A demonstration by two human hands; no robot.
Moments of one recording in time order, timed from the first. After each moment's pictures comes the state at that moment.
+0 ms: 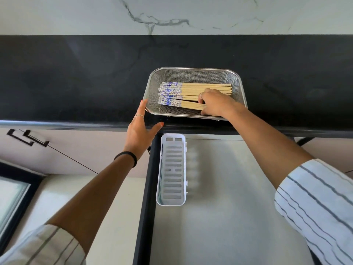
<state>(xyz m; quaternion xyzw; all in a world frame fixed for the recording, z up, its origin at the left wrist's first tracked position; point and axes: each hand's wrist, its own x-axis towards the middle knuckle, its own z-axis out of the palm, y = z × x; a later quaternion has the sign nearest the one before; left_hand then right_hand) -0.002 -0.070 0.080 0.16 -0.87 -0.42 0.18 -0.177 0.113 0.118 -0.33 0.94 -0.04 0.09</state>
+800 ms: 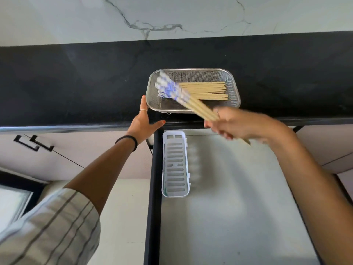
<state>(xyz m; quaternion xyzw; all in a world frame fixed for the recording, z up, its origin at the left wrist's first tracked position) -0.010 -0.090 0.091 0.15 -0.89 -0.43 0.03 -0.051 0.181 0.190 -0.27 0.84 -0.36 0.32</state>
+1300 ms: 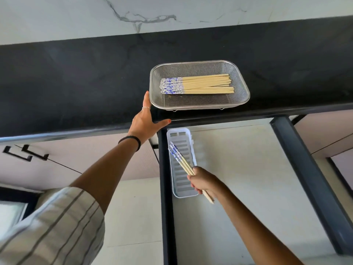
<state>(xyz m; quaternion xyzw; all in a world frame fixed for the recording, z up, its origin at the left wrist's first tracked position) -0.024 -0.118 0.070 0.09 -0.92 -0.36 0.07 0.043 0.099 0.003 0.00 0.83 -0.36 0.42</state>
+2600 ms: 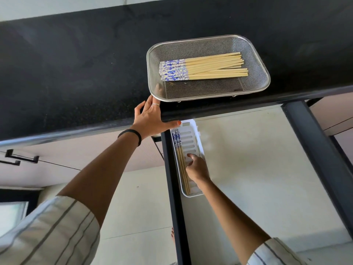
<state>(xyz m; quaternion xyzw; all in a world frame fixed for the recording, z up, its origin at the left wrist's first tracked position) -0.048 -0.125 0.050 0.00 -0.98 -0.19 -0.03 0.026 0.044 -0.059 0.09 0.87 -0.41 0.26</state>
